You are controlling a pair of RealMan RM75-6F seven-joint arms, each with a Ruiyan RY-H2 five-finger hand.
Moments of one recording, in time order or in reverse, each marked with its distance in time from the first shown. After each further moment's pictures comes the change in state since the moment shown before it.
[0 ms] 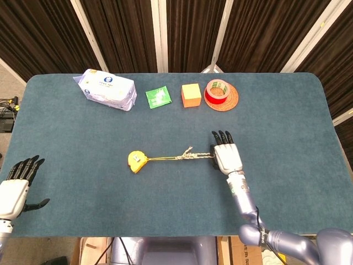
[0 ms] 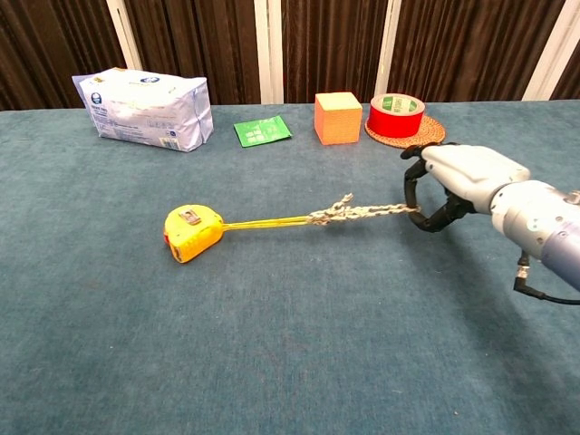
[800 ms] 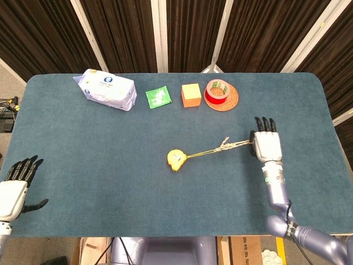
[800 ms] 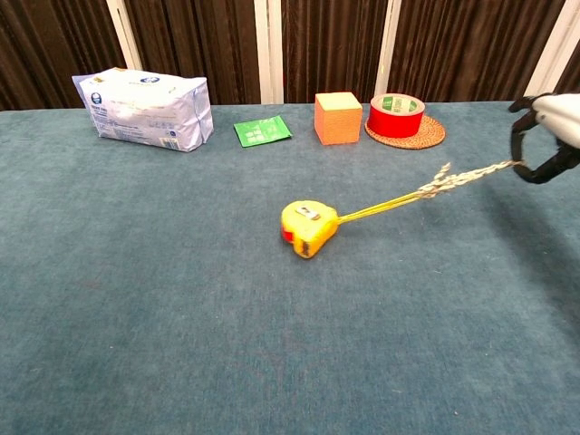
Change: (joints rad) left arm 0.011 -0.001 0.005 0.000 0.022 0.030 0.013; right arm -0.056 0.195 0.027 0.053 0.053 0.025 0.033
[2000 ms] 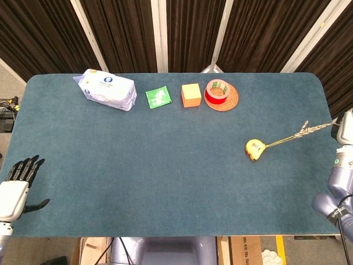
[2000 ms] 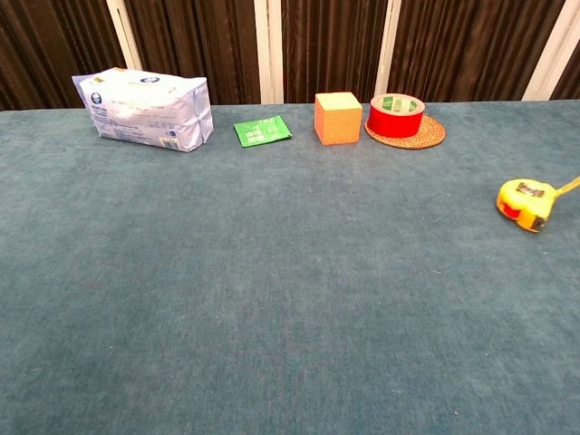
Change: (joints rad) left arm 0.002 -0.010 -0.001 0.002 0.016 0.013 0.012; right arm -0.034 0.178 0.106 0.301 0.223 -0.072 0.001
